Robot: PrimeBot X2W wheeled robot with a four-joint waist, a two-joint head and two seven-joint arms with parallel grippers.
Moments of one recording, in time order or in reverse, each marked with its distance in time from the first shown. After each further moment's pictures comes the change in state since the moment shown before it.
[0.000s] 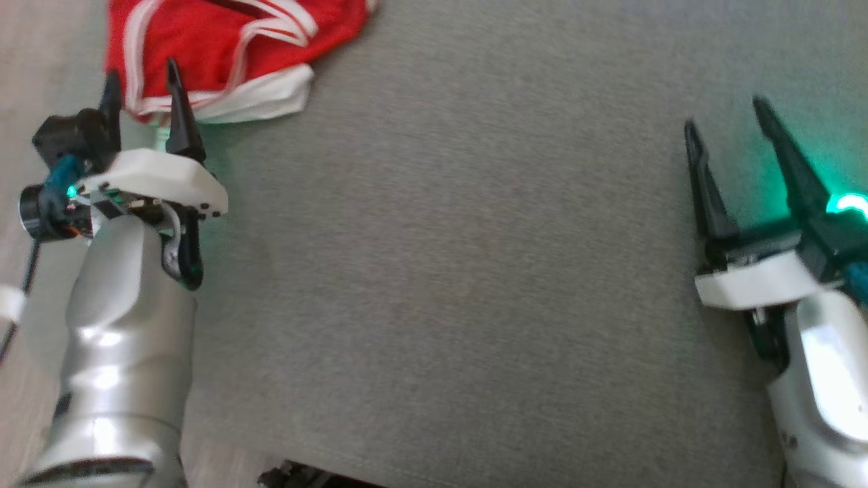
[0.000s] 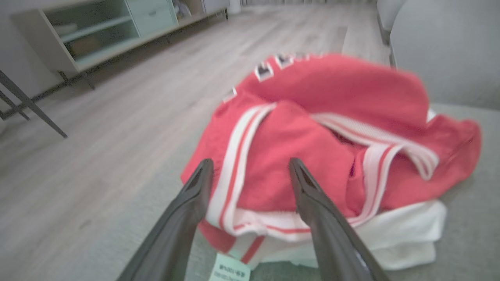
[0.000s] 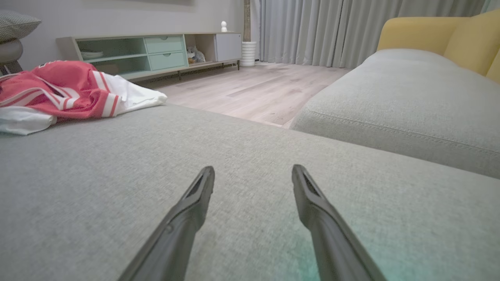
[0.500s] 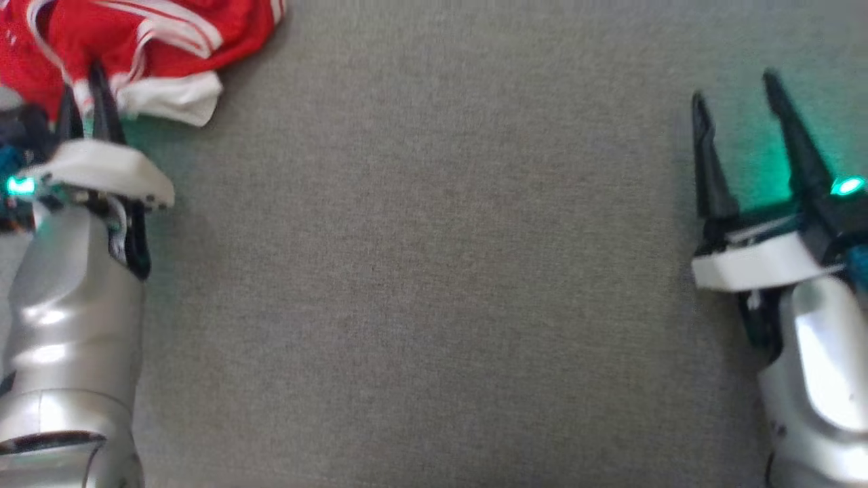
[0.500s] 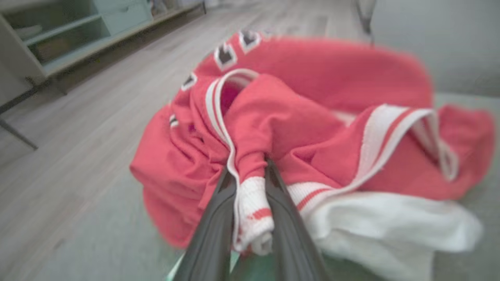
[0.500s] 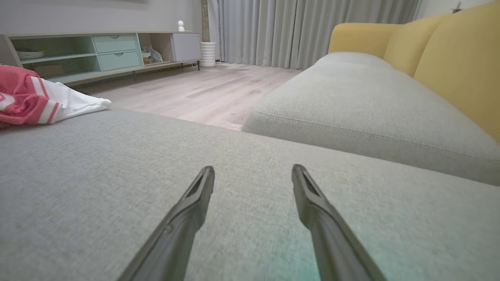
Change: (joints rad) left arm -0.125 0.103 -0.002 0.266 -0.015 -0.057 -0.055; right arm -0.066 0.036 -0.027 0.002 -0.007 0.000 -0.004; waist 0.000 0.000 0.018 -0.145
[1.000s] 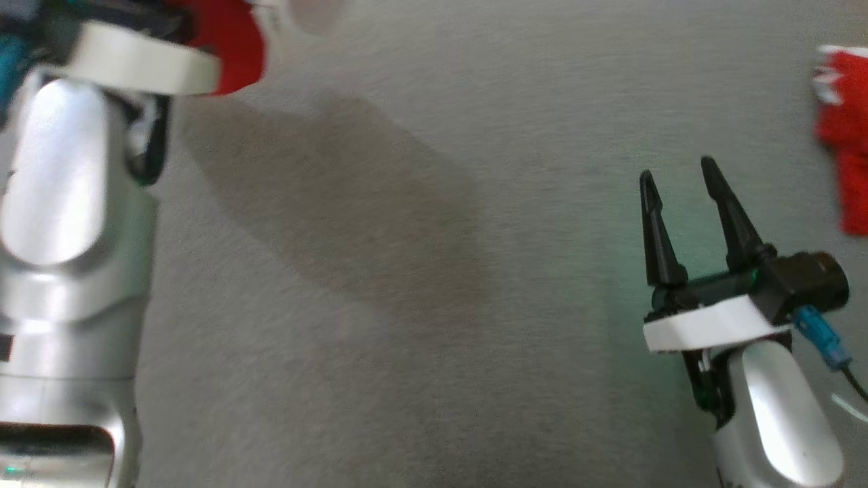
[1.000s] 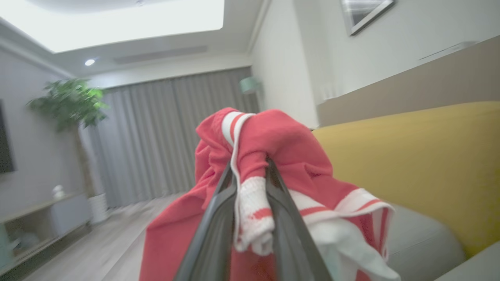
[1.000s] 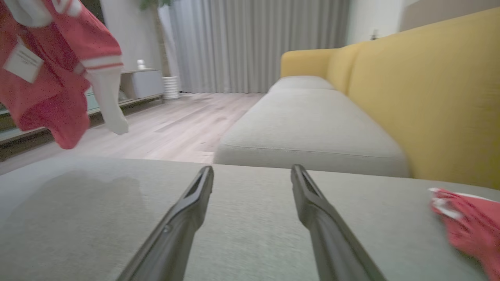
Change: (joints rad) left arm -0.019 0.019 -0.224 -0.638 0.045 -0.027 0.044; right arm 0.140 0.112 0.025 0.007 0.071 0.000 0.006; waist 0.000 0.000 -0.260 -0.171
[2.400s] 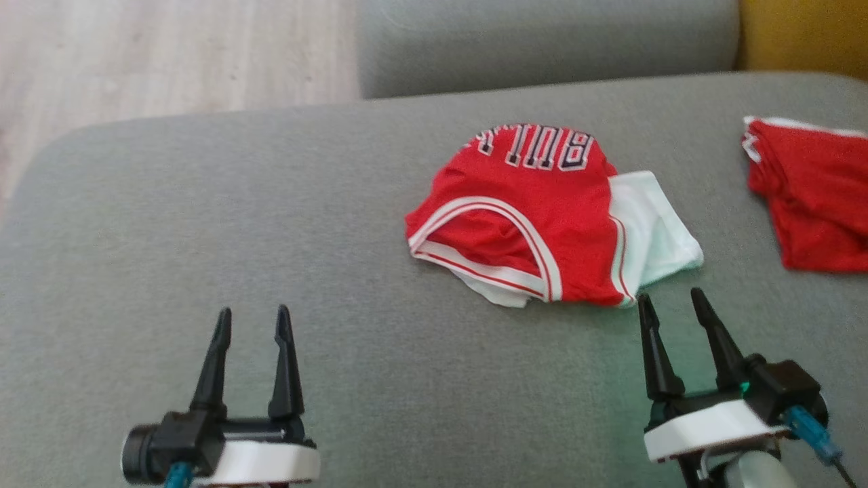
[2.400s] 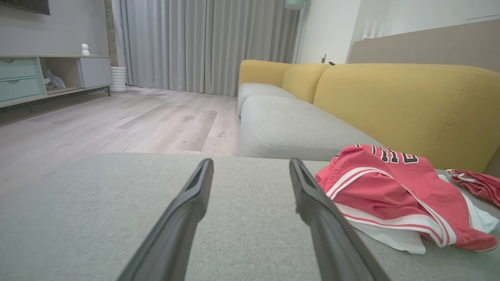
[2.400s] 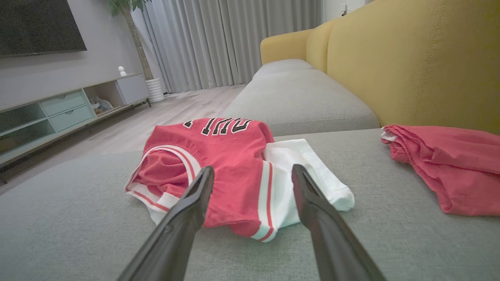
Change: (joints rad) left arm 0.966 -0.159 -0.011 -0.337 -0.072 0.163 -0.048; right arm 0.255 0.020 -0.008 0.028 0.108 0.000 0.000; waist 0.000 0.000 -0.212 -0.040
